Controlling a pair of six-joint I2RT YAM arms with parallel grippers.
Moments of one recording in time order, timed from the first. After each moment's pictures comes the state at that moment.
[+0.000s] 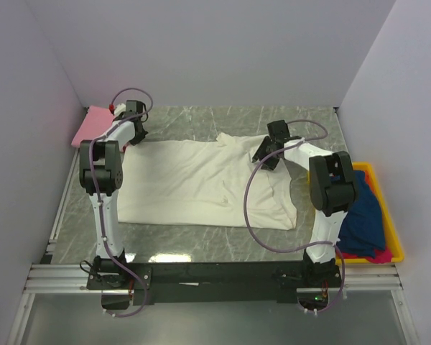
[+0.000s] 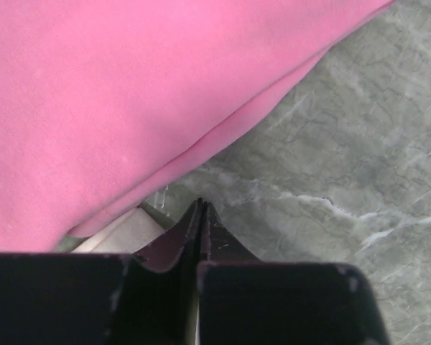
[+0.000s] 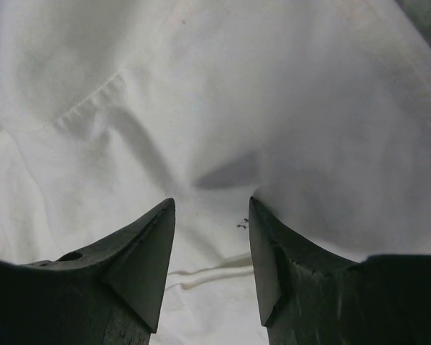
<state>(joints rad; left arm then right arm) -0.04 2.27 1.76 -0.43 -0.37 -0.70 0.22 1.96 1.28 -0.37 -0.05 0.76</state>
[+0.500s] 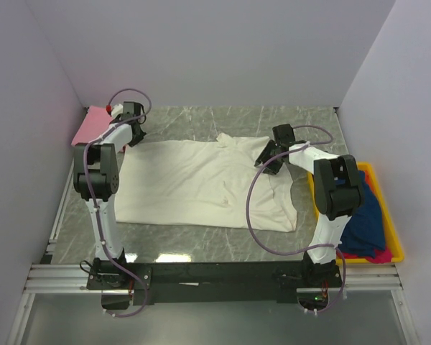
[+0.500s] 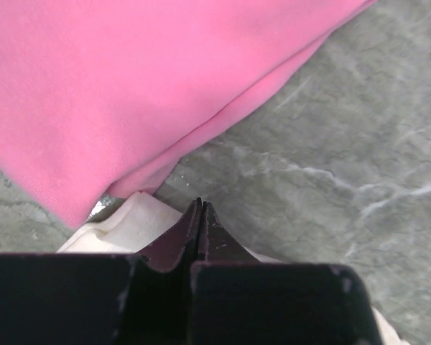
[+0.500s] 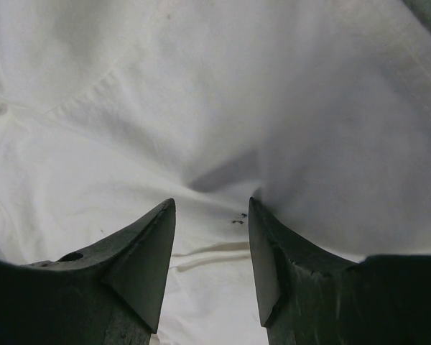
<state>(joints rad) -0.04 2.16 1.63 -0.38 -0.37 -0.70 0.18 1.89 1.19 -0.34 -0.10 0.80</state>
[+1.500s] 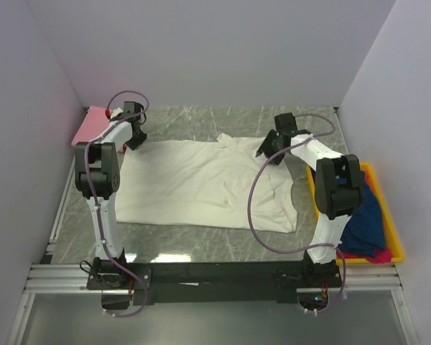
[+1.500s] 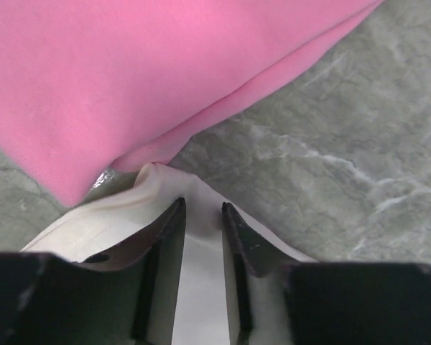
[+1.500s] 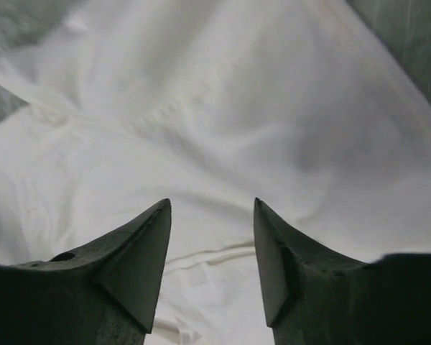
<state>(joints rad) -0.04 2.19 1.69 -0.52 -0.34 -0.81 0.17 1.89 1.32 -0.46 -0.10 0.75</state>
